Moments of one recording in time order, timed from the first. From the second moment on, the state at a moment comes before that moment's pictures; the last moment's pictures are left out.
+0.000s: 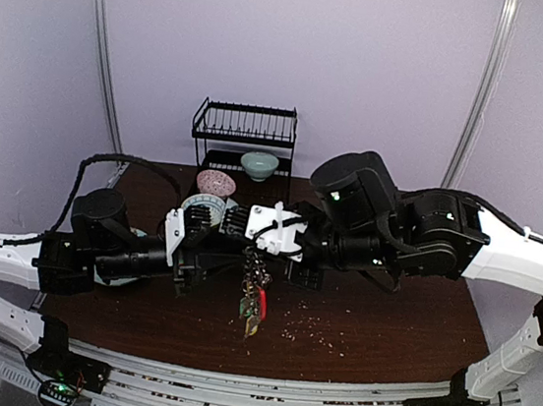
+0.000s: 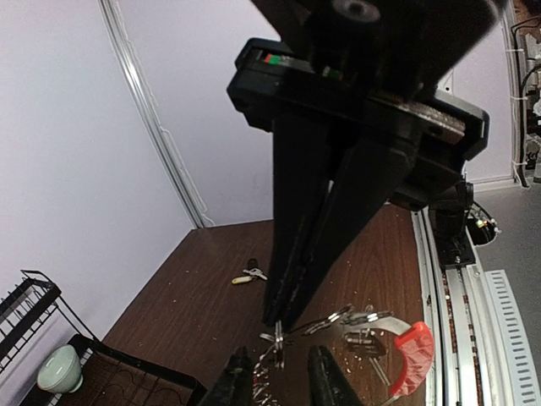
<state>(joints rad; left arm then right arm) -1.16 1.01 0.68 0.31 0.11 0.31 1.30 1.50 1.56 -0.67 0.22 -0.50</state>
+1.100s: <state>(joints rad) -1.16 0.98 0.59 0.48 0.15 0.30 1.24 1.35 1.16 -0.17 -0.06 -0.25</state>
